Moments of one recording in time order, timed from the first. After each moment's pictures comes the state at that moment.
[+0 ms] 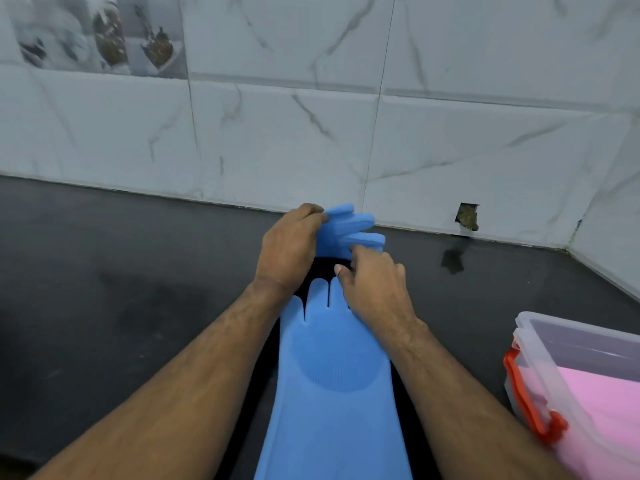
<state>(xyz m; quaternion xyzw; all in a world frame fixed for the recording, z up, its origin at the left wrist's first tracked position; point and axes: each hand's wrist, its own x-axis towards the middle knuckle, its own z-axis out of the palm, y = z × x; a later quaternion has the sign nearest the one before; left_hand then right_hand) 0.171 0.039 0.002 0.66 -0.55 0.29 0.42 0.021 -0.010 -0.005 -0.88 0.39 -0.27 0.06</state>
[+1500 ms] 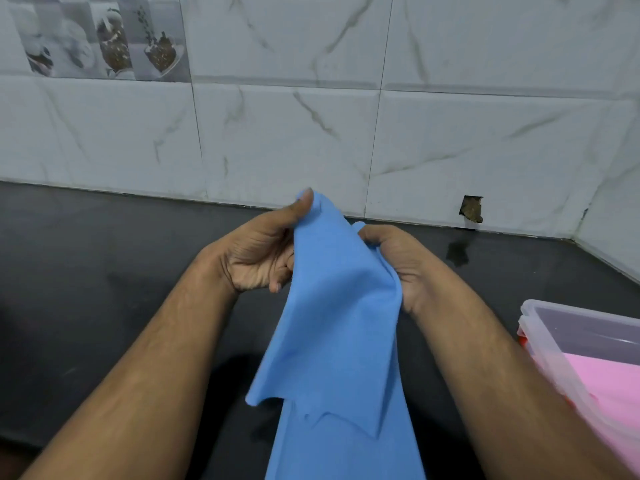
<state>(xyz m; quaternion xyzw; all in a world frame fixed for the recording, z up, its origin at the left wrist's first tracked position) 0.181 0.111 0.053 0.37 -0.45 -0.65 0.49 0.002 0.013 0.050 -0.47 0.22 -0.23 0.83</state>
